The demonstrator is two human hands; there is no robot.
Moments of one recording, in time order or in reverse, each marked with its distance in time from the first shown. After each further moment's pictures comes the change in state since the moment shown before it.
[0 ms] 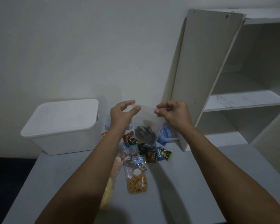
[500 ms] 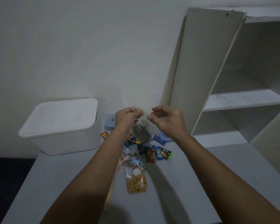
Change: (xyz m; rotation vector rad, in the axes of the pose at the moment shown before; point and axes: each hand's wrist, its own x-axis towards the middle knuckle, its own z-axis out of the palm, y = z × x) left_hand -0.013 0.004 0.014 -0.146 -0.138 -0.243; right_hand -0.017 0.016 0.016 -0.125 -0.002 -0.142
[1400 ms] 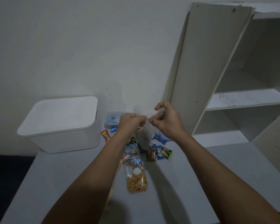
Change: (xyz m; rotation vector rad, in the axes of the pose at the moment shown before) left_hand 0.004 -0.015 0.000 0.173 -0.067 -0.048; right_hand 0.002 -0.003 0.007 0.129 -0.114 0.163
